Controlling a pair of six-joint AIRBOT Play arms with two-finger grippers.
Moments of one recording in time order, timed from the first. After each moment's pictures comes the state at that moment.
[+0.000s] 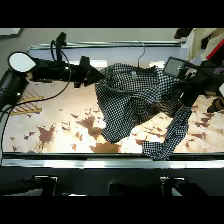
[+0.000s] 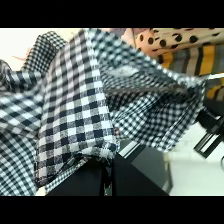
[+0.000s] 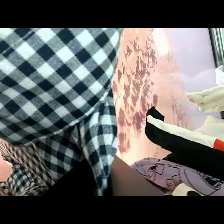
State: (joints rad) left arm -0.35 -1.44 1.65 0.63 -1.12 -1.71; right arm 0.15 -0.99 1.38 -1.69 1.19 0.57
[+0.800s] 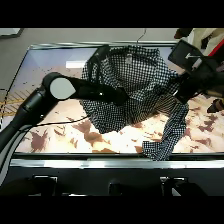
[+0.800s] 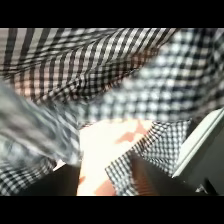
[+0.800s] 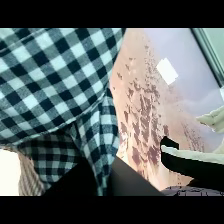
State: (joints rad) left arm -0.70 -1.42 1.63 1.13 -0.97 -1.67; right arm 0.15 -0.94 1.38 -1.55 1.13 0.71
